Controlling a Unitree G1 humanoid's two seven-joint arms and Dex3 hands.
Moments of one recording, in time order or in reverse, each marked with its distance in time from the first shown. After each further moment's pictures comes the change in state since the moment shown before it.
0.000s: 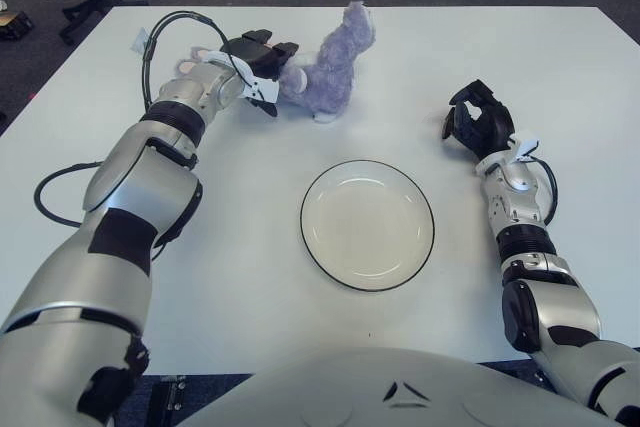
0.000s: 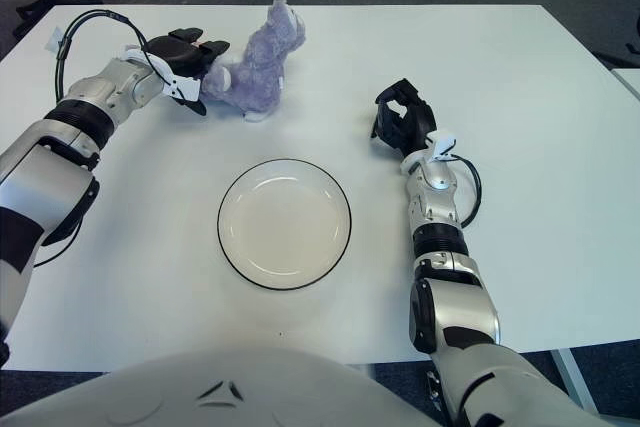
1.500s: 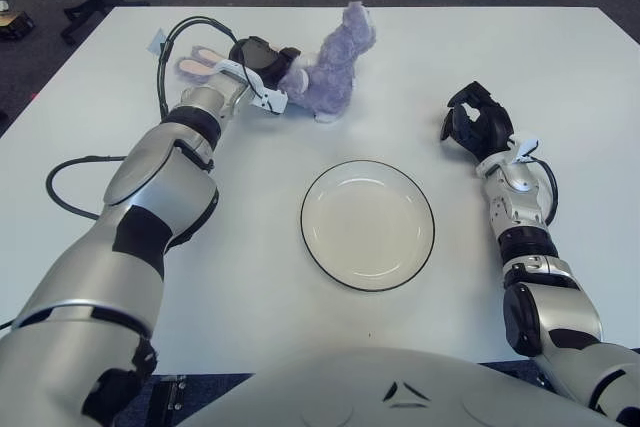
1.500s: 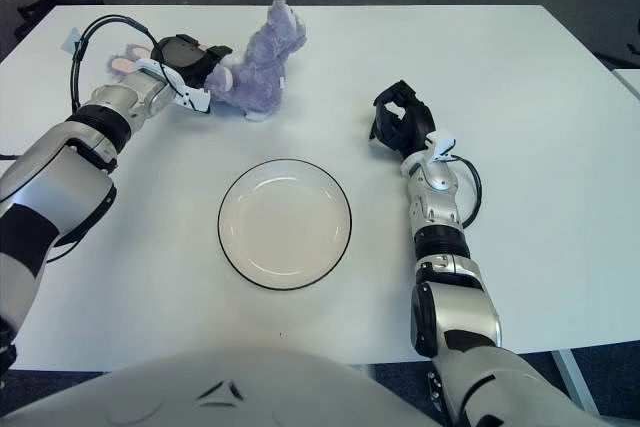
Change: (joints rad) left arm 0.047 -0.059 -0.110 0.061 0.050 0.073 0.350; right arm 0.017 -0.005 0.008 -0.039 0.000 0.044 0.028
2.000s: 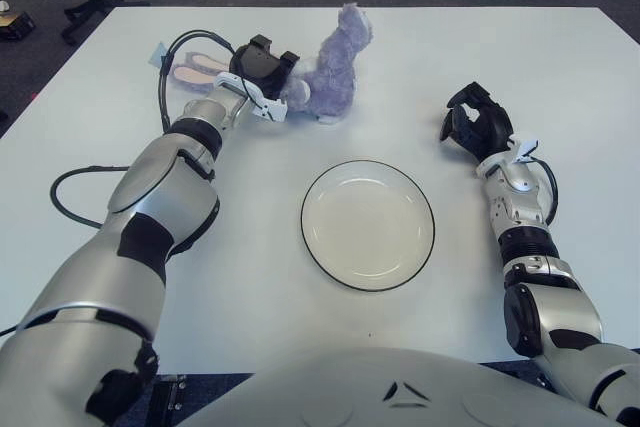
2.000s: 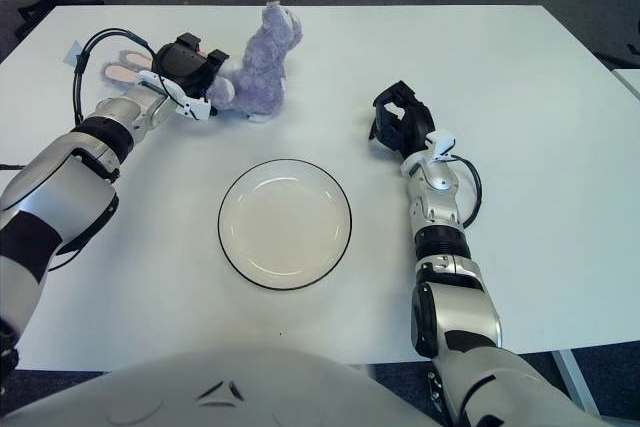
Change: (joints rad) left arm 0.007 -0.005 -0.012 0.002 0.000 -0.001 0.033; right arm 0.009 -0.001 0.004 -0.018 0.000 0.013 0.002
